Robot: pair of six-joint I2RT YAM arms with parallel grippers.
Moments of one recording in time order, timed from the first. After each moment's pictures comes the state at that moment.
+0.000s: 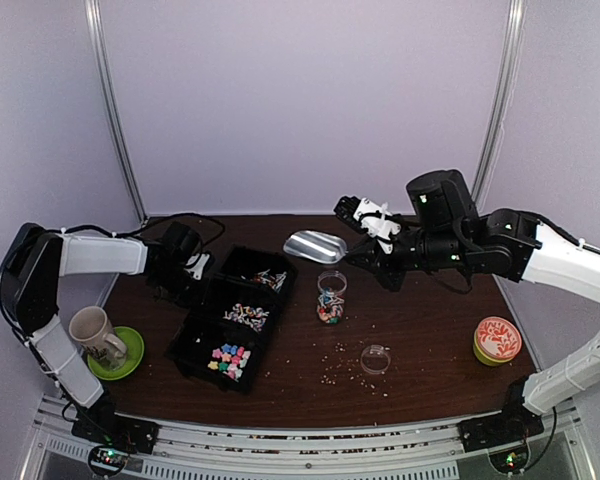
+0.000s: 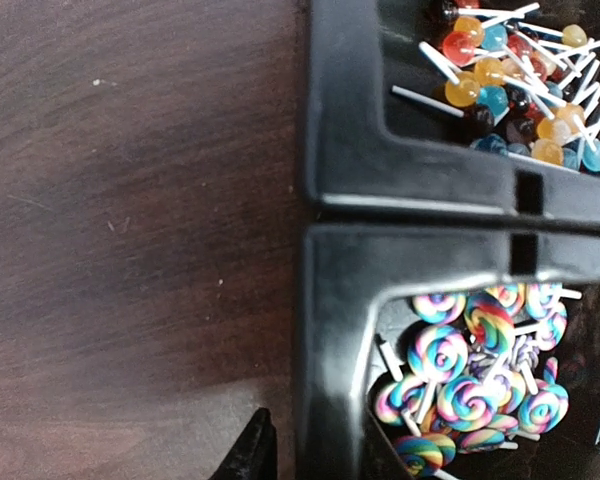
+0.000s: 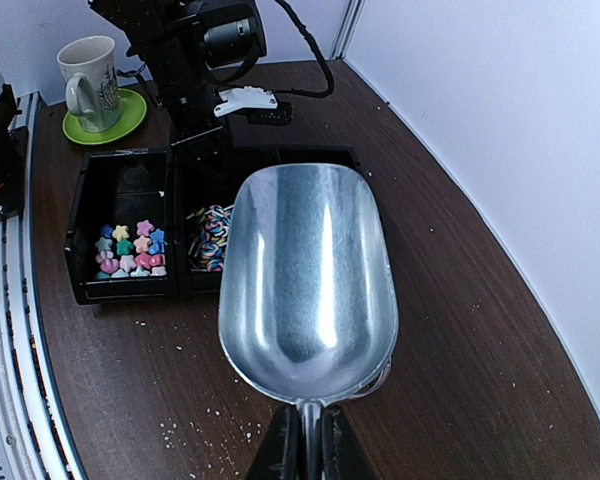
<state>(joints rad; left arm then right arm) -0.42 1.67 0.99 -0.47 0.13 -0.22 0.96 1.28 1.25 -0.50 0.03 -0.26</state>
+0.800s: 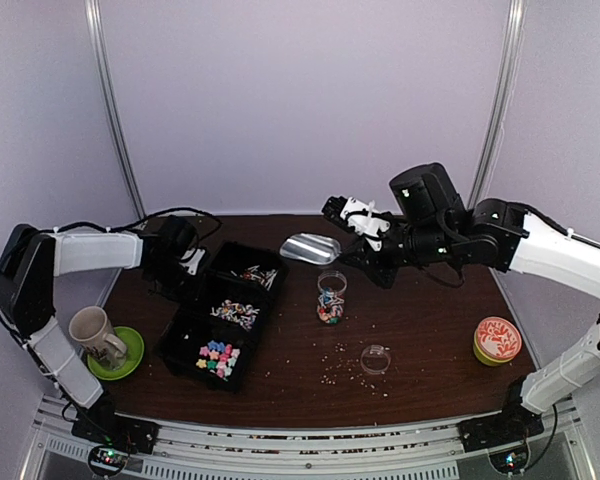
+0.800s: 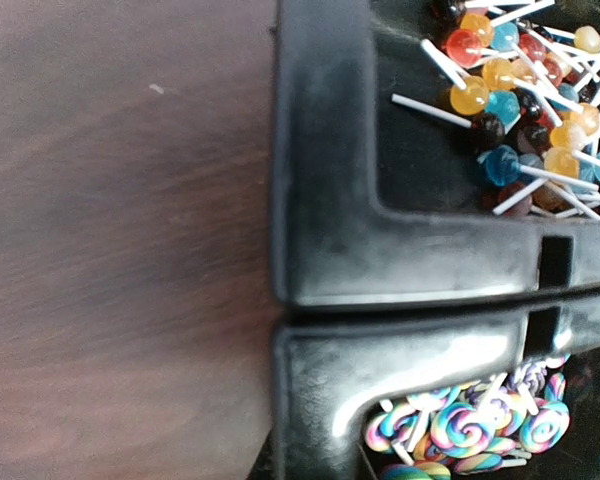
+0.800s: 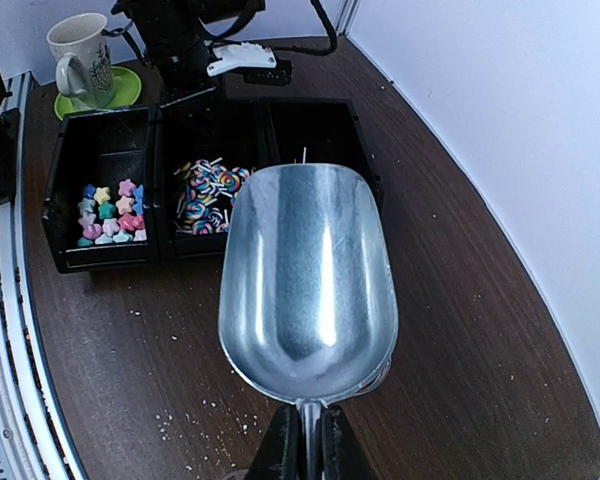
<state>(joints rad) -0.41 1.65 1.04 -0.56 0.07 -0.19 0.97 1.36 1.34 -0.58 0.05 -0.27</state>
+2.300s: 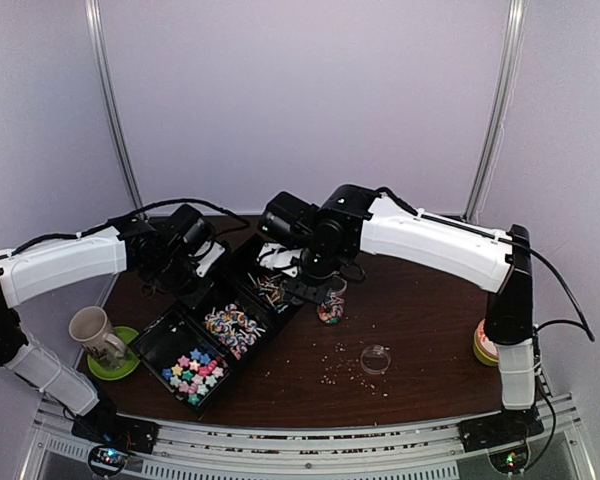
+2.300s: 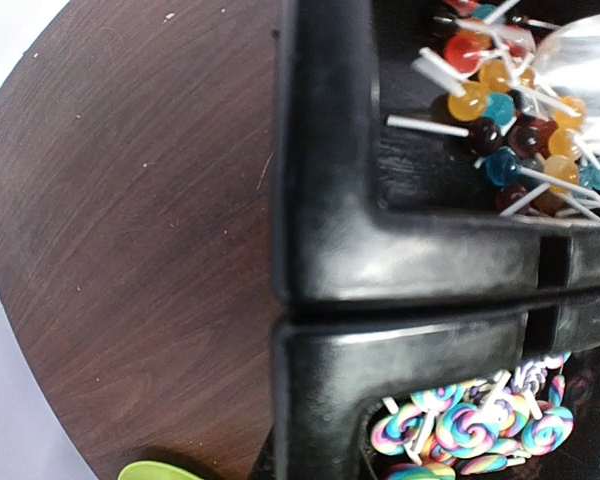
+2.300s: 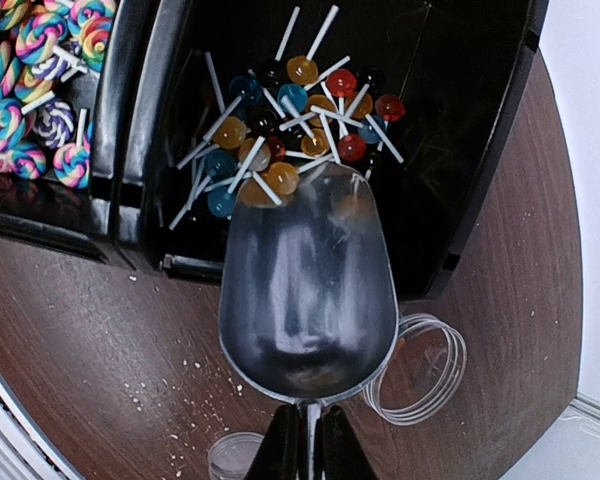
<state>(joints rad) -0.70 1.43 1.14 -0.84 -0.18 -0.04 1.07 2.09 2.11 -1.22 0.30 -0.20</state>
